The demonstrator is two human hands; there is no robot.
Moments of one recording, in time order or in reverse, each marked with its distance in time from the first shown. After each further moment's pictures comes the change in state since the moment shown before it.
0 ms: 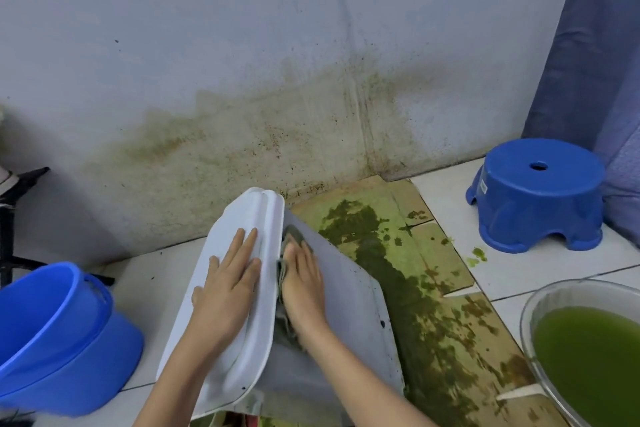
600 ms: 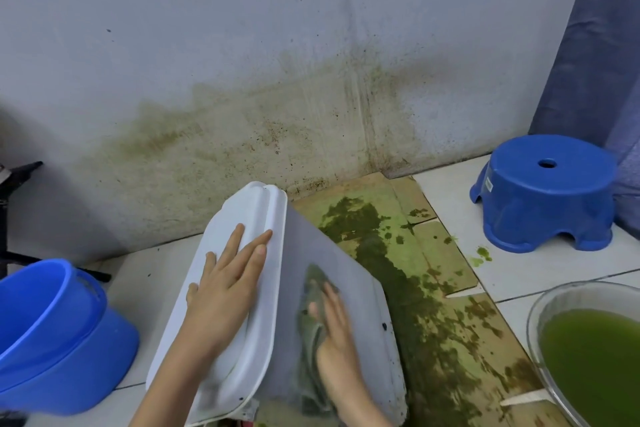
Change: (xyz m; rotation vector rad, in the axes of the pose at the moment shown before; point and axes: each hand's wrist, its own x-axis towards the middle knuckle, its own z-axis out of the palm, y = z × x) left_hand -0.010 0.022 0.001 -0.011 -0.032 -0.027; right_hand -0.050 0.053 -0.029 0.032 -0.009 0.016
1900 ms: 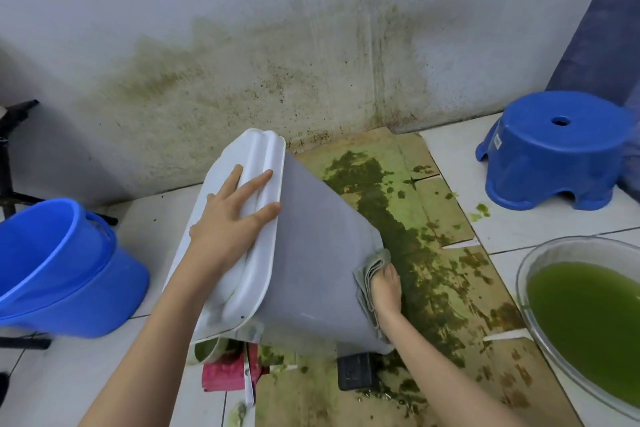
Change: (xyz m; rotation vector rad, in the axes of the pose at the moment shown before) left_hand 0.008 -0.008 -0.012 0.042 -0.006 -0.024; right_hand 0.035 0.110 -0.046 -0.145 0.227 0.496
